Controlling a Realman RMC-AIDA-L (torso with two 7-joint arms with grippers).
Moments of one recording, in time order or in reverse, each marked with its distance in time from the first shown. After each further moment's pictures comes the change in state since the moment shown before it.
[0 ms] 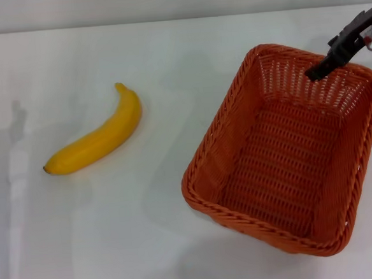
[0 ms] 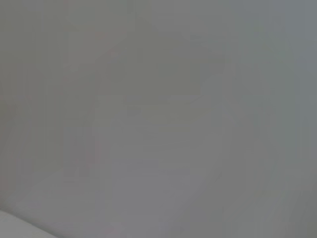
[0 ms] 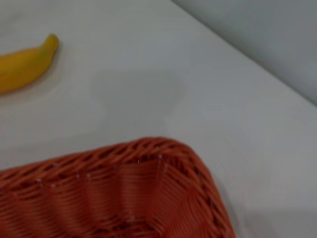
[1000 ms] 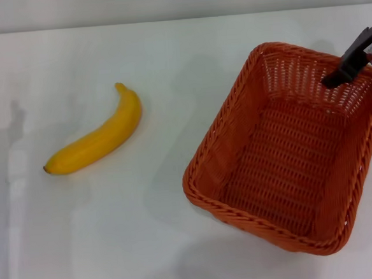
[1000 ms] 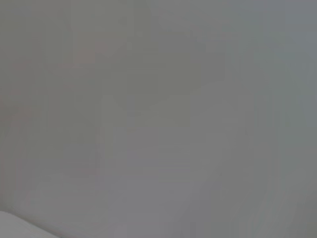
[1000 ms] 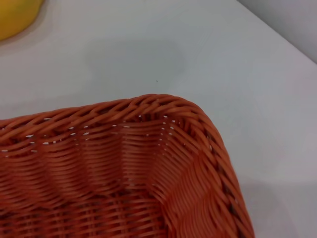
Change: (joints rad) left arm -0.002 0.000 0.000 -0.003 -0.006 -0.005 0.000; right arm 0.015 -0.016 -0.054 0.094 -0.044 -0.037 0.003
